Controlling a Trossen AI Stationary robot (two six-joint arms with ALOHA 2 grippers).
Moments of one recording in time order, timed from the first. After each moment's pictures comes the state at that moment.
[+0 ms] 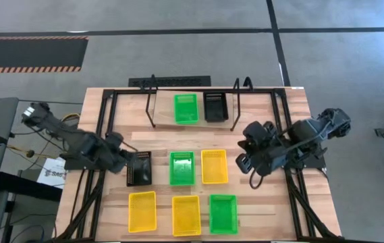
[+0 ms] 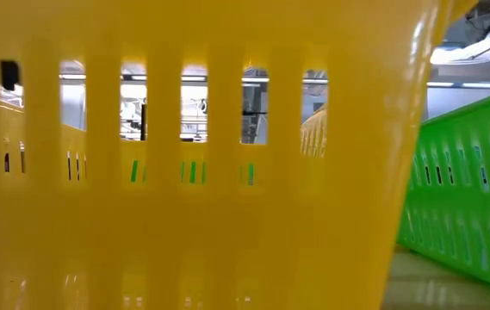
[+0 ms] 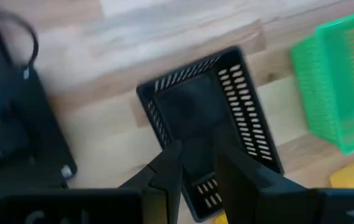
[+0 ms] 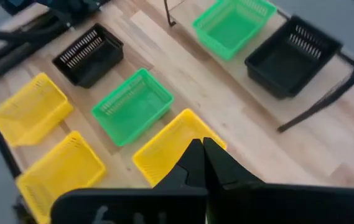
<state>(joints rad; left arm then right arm) -0.52 1.00 0.91 -1.31 -0.29 -1.81 0.50 1.54 1.96 -1.57 0.63 1.11</state>
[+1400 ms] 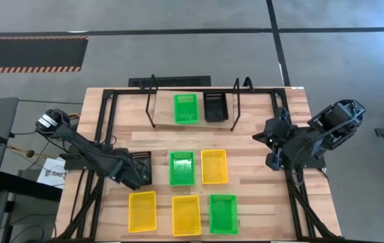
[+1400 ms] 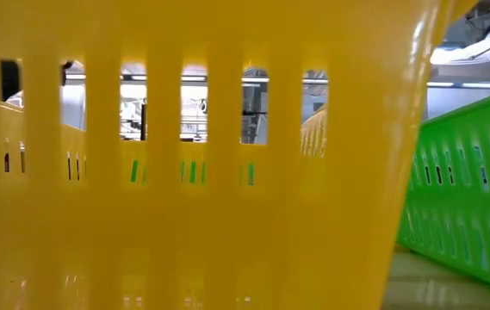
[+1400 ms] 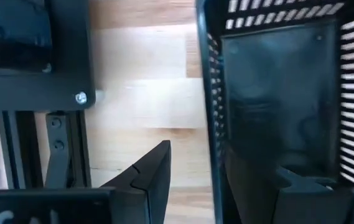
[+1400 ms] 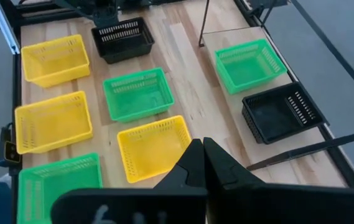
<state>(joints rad) -0.55 1.40 0.89 -1.25 -0.08 -2.12 0.58 1.37 1.96 -1.57 0.63 0.68</state>
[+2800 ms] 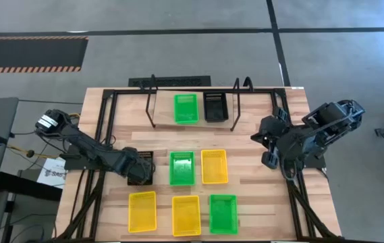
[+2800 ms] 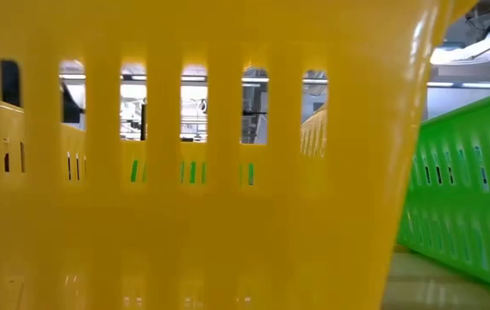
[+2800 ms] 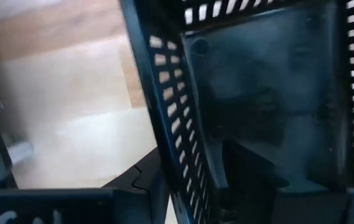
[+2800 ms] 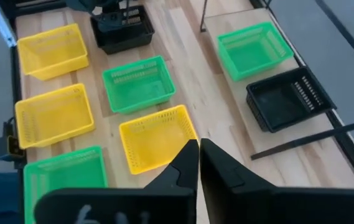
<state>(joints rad) -0.44 1.40 0.71 -0.93 -0.10 -1.83 0.51 1.39 1.96 -1.57 0.55 0.69</state>
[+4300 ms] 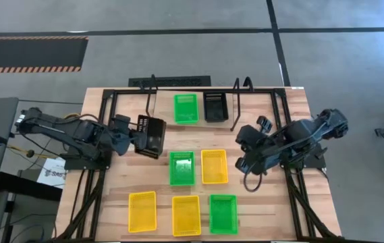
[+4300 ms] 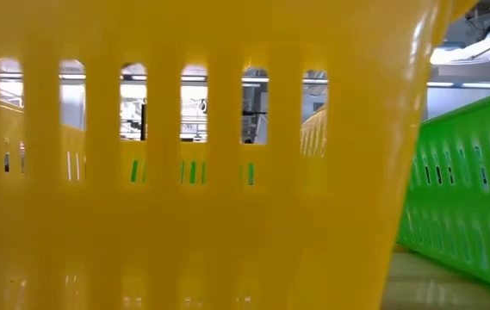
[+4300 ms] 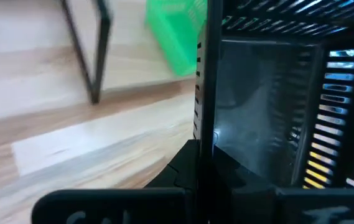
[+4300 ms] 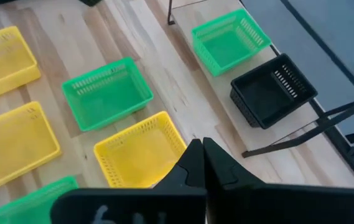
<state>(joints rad) -0.26 0.94 0.95 -0.96 -0.63 -1.35 0.48 1.57 1.96 -1.57 0.66 0.82</state>
